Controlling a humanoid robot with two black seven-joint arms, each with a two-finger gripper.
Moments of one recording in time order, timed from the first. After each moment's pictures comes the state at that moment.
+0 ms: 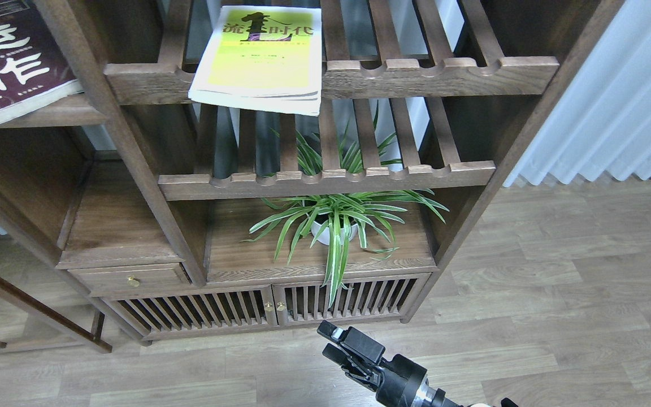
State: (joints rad) left arm -1.28 0.94 -0.76 -0.80 -0.43 -0.49 0.49; right arm -0.12 0.01 1.02 1.01 0.11 0.58 -0.49
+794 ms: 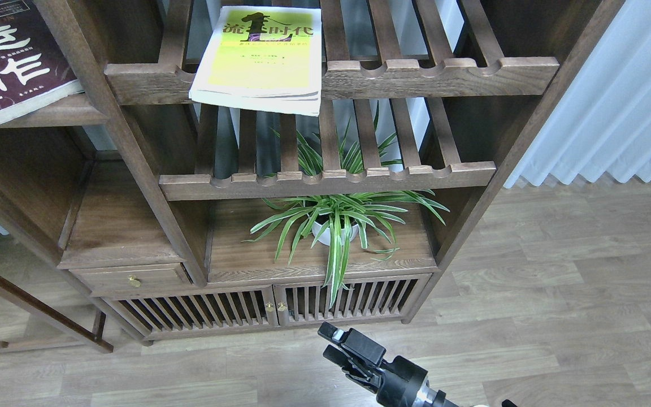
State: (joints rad) left arm -1.22 1.39 -0.23 -1.09 -0.37 -0.49 0.49; right arm -0.12 0.02 1.02 1.01 0.11 0.58 -0.49
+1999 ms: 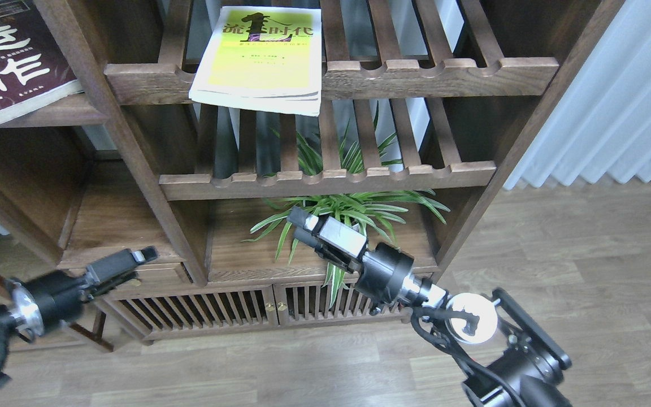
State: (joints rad) left arm -0.36 0.72 -0.31 -1.19 -0.60 -0.49 0.09; right arm 0.24 0.01 1.08 1.40 0.02 0.26 -0.46
